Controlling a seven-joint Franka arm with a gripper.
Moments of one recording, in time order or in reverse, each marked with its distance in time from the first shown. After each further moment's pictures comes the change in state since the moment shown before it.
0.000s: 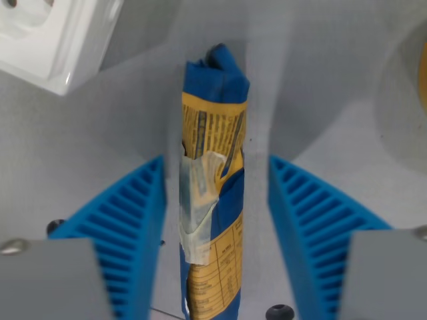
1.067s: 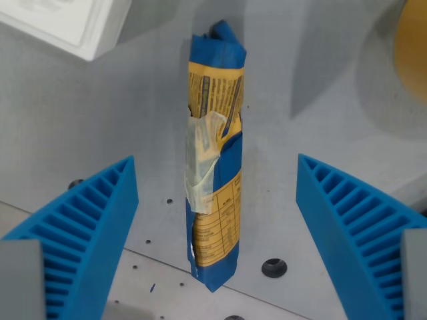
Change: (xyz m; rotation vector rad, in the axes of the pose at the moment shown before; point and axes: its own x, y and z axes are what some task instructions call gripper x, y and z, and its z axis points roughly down) arm -0.005 -0.001 -0.035 0.003 -0.011 0.002
